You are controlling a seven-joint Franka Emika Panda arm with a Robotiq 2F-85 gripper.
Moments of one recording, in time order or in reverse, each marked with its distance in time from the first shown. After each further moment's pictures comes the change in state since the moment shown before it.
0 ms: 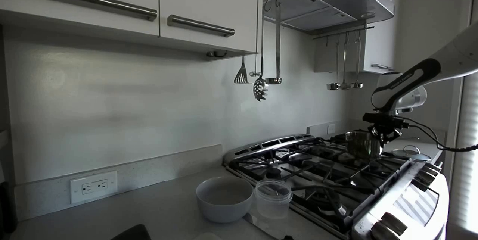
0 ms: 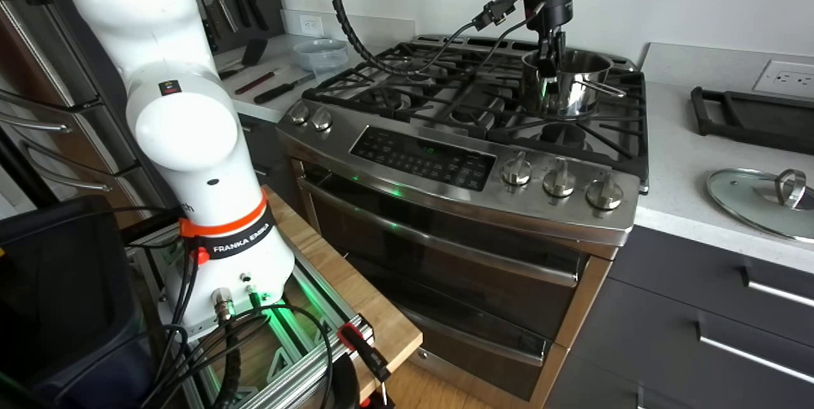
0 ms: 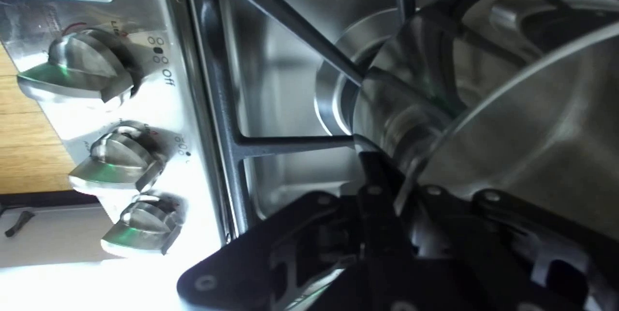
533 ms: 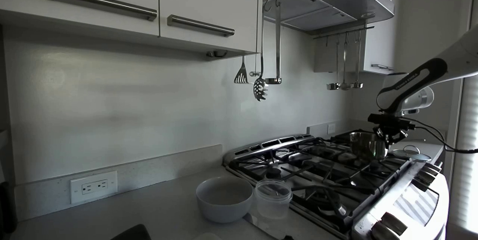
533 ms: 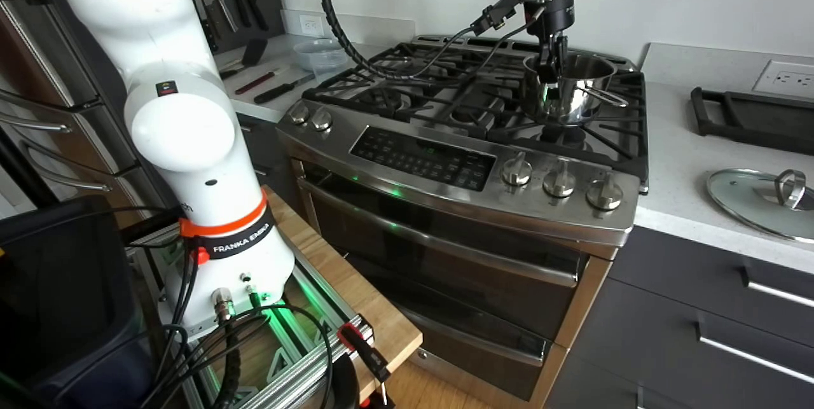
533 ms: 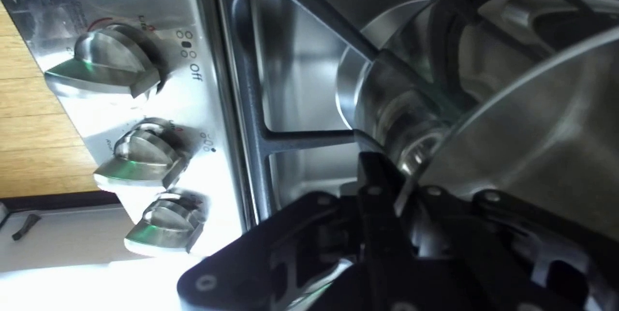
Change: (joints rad) arm -0.030 -0.031 0.000 -0.047 -0.003 0.025 -0.010
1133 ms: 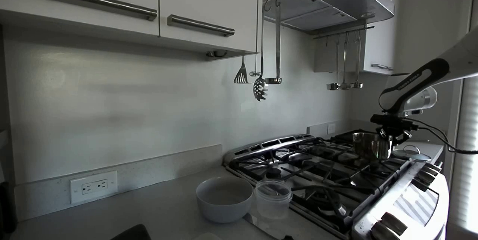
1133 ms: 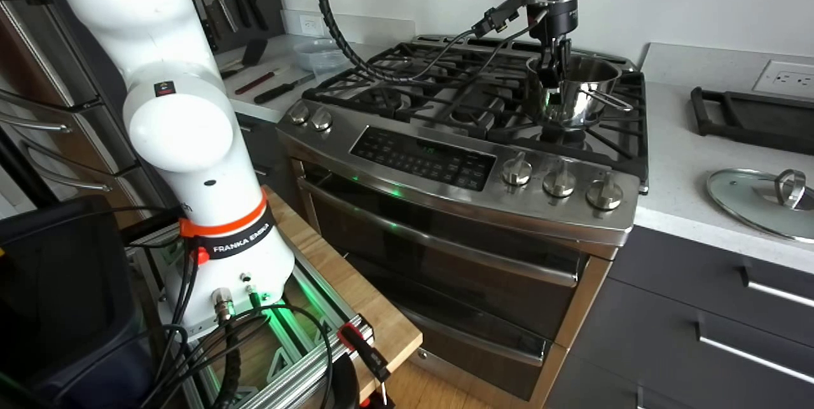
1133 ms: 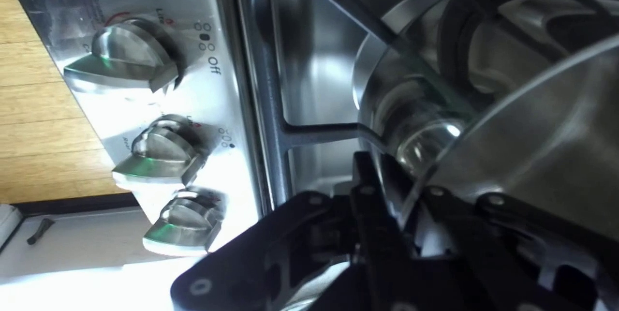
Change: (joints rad) arm -0.020 -0.001 -0.002 -0.008 0.001 -0.003 0.003
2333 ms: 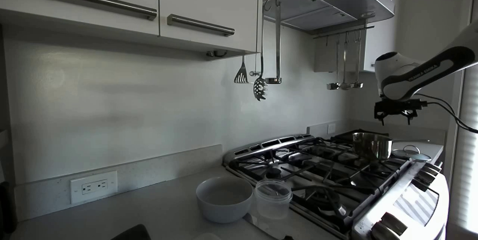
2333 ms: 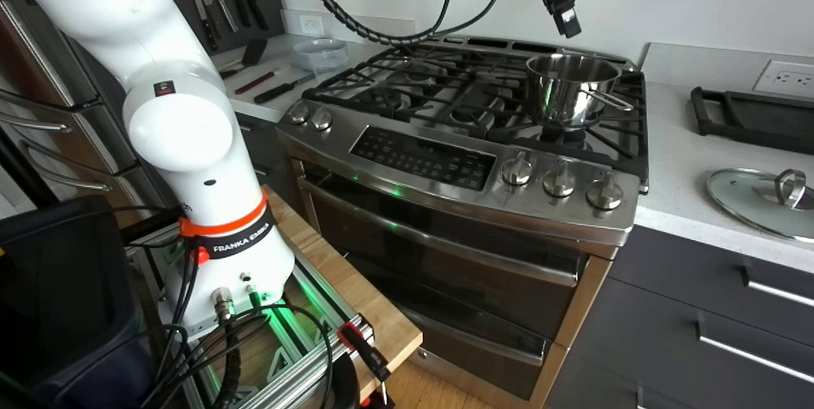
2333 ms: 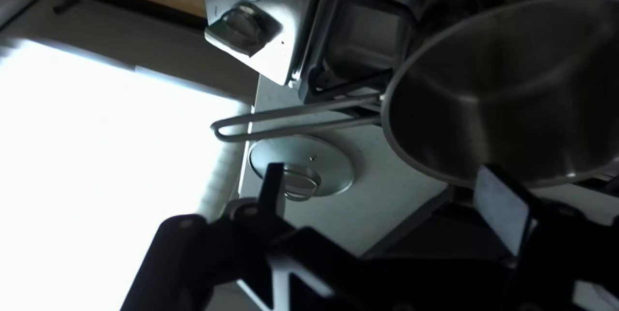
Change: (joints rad) arm 0.000 -0.169 0.112 0.032 -0.438 -0.173 -0.036
